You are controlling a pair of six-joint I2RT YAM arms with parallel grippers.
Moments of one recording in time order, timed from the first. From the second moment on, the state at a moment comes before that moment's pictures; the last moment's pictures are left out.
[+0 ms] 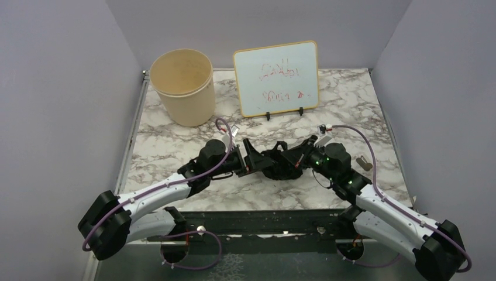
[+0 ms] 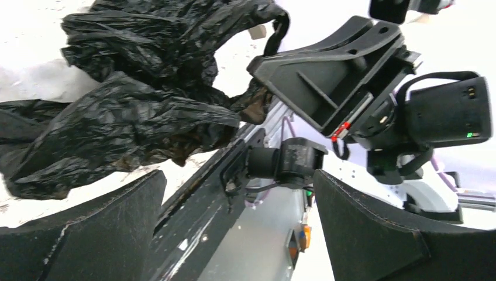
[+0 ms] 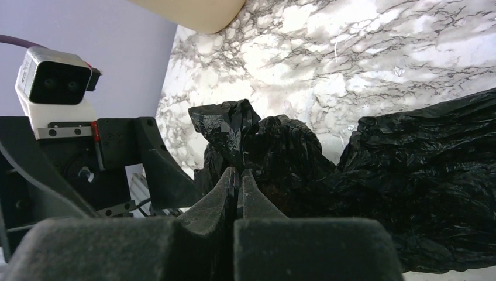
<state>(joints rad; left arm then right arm) -0.80 1.09 0.51 0.26 0.32 -1.12 0.64 0.82 0.40 0.16 -0.08 0.83</state>
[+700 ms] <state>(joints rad) -0.82 1.20 0.39 0.55 0.11 -1.42 0.64 0.76 0.27 0.39 -0.36 0.78</state>
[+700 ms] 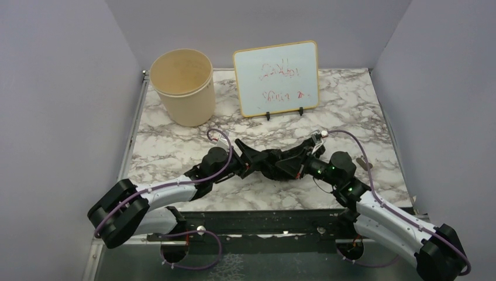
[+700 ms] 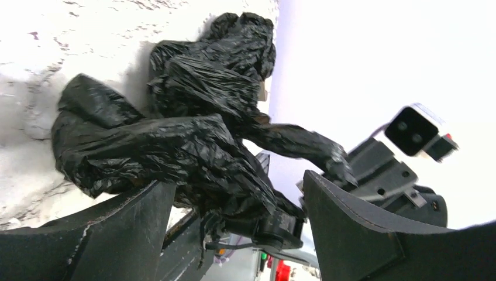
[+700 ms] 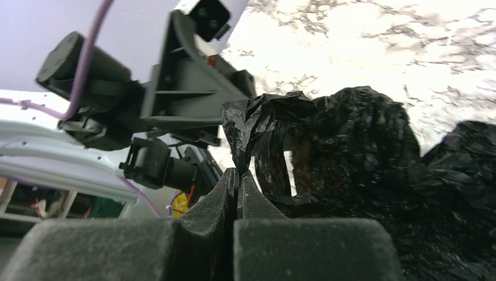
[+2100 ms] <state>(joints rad) -0.82 1.23 0.70 0.47 0.41 -0.73 0.64 0.94 0.76 -0.22 -0.16 0.58</state>
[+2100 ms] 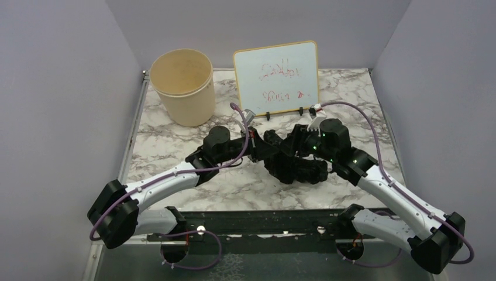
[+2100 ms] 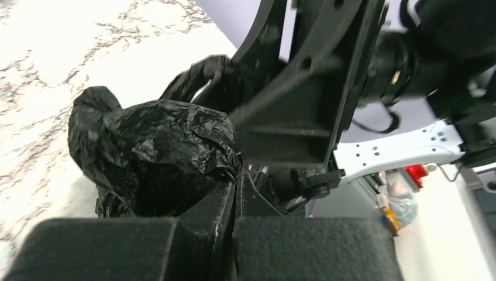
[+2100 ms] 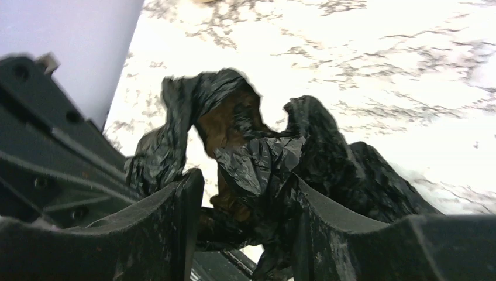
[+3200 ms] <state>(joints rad) -0.82 1.12 0.71 0.17 0.40 -0.51 0.64 1.04 0.85 -0.32 -0.21 0.71</state>
